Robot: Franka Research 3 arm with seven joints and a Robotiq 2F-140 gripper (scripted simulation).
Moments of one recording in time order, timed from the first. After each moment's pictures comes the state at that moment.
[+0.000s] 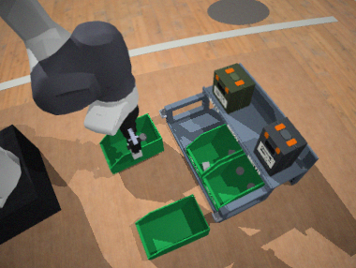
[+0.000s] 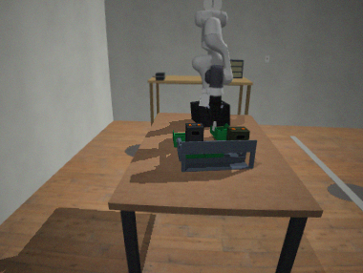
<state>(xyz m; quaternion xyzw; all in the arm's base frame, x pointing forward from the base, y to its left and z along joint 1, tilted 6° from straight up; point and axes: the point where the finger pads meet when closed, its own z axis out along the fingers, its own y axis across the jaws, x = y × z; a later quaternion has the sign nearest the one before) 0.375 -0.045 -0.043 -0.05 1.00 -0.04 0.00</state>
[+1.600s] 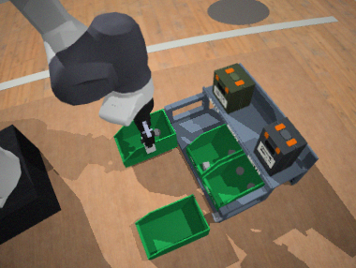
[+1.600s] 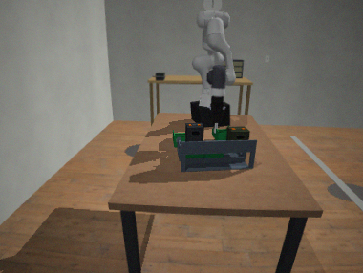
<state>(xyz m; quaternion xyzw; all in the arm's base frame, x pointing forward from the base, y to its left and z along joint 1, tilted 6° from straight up) 0.416 -0.043 -0.041 -0.01 1.00 -0.05 0.02</state>
